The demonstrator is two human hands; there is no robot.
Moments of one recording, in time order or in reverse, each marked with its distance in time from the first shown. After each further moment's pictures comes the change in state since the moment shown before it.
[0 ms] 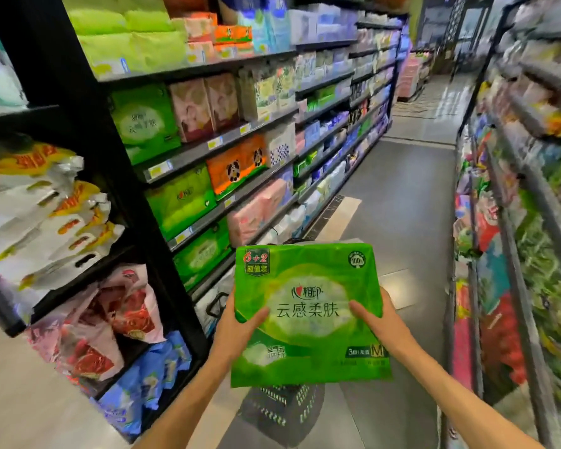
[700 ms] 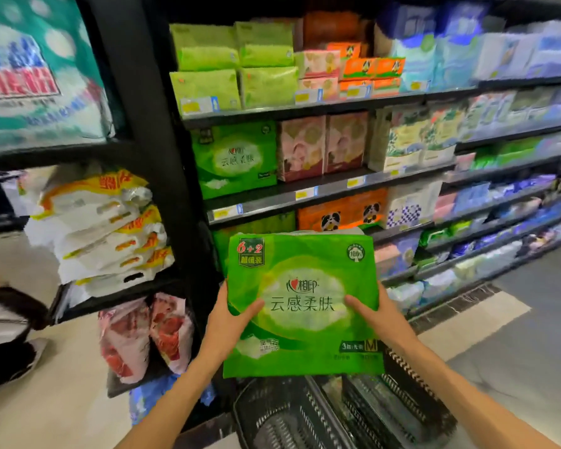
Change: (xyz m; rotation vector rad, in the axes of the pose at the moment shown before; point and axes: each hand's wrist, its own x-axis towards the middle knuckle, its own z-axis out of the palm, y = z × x) left_hand 0.287 0.075 0.003 0.032 0.641 -0.049; right_hand 0.468 -0.132 0.061 -0.051 -0.599 -0.289
